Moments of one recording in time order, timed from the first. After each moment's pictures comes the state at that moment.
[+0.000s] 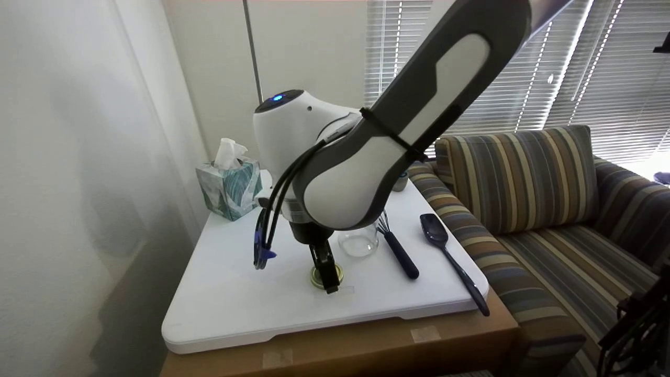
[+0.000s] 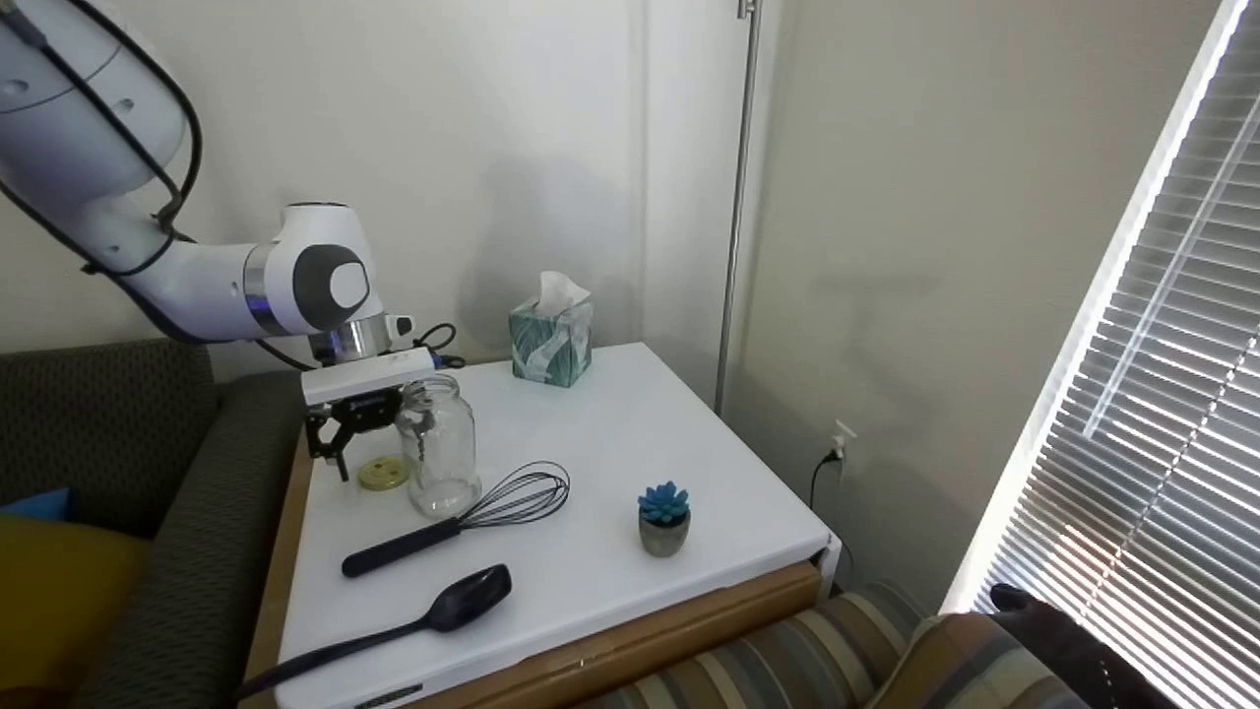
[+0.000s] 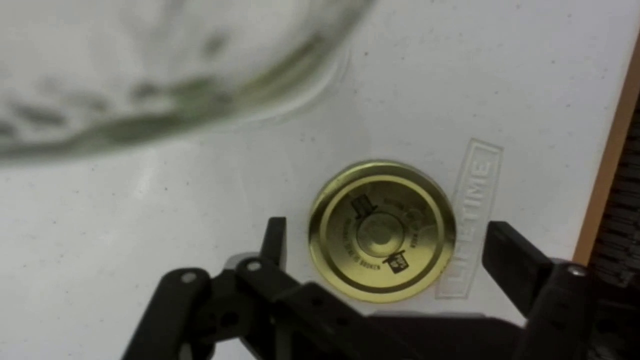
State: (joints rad) arm 0.26 1.00 0.16 -1.49 -0.37 2.38 -0.52
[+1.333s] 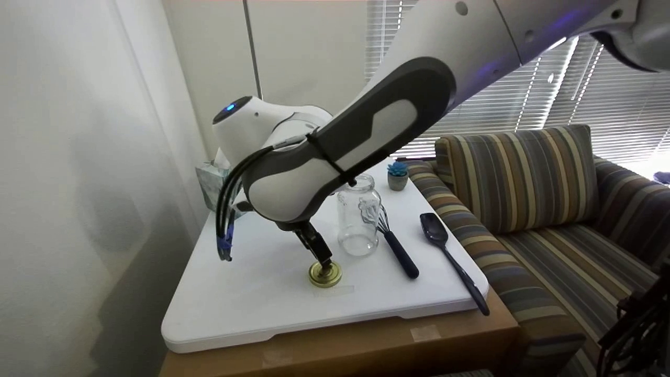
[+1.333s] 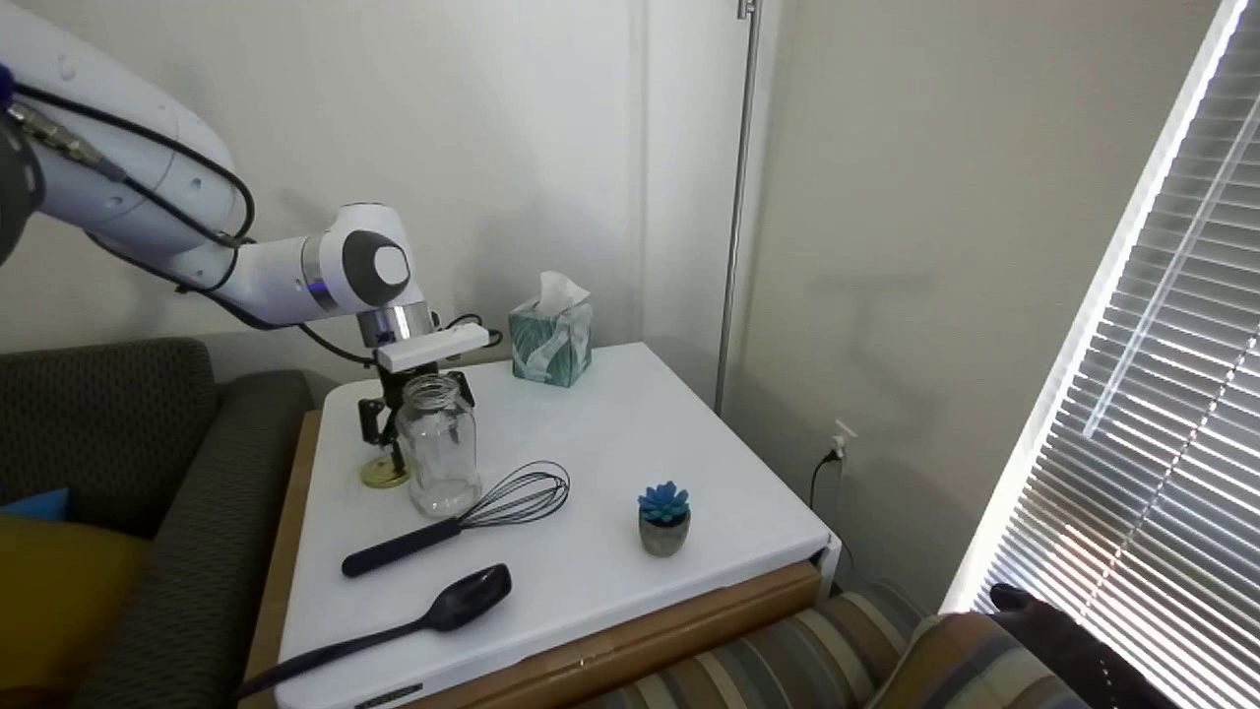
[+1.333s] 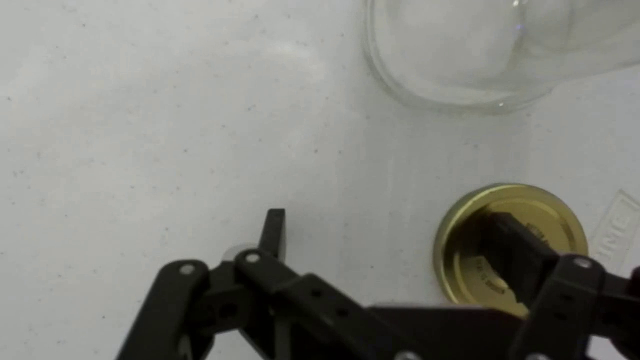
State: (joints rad) arm 0.32 1.30 0.14 -0.91 -0.43 1.99 -0.87
